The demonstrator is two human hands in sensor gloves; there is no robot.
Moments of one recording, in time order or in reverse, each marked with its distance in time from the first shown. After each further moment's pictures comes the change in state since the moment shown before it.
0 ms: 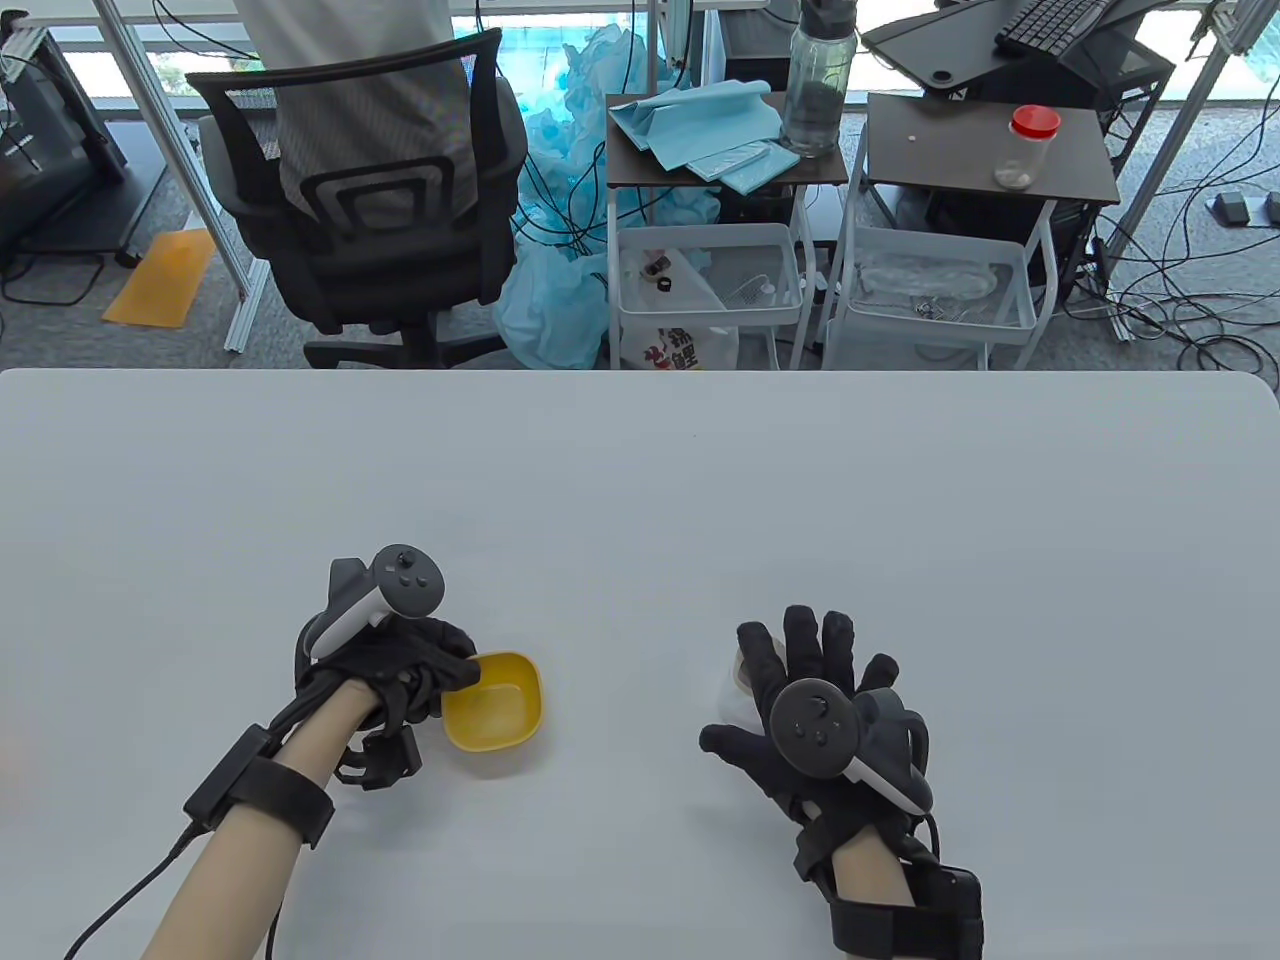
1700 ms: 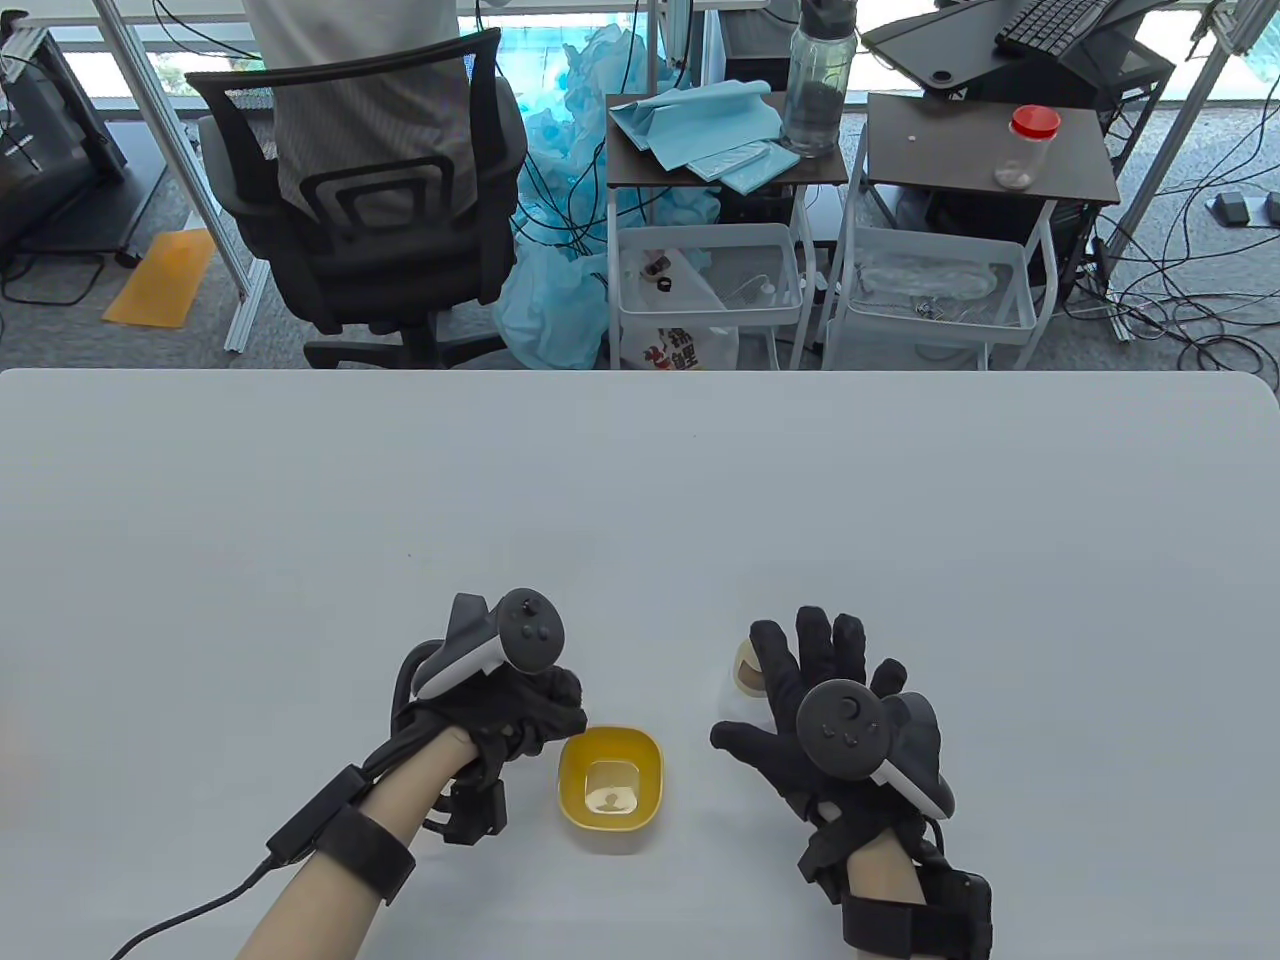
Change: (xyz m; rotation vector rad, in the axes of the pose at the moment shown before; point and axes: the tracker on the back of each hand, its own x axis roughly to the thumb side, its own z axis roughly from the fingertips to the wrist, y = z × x) left_hand 0.093 -0.026 0.045 -0.031 -0.139 -0.123; right_hand -0.015 0.000 0.003 -0.023 -0.008 -0.110
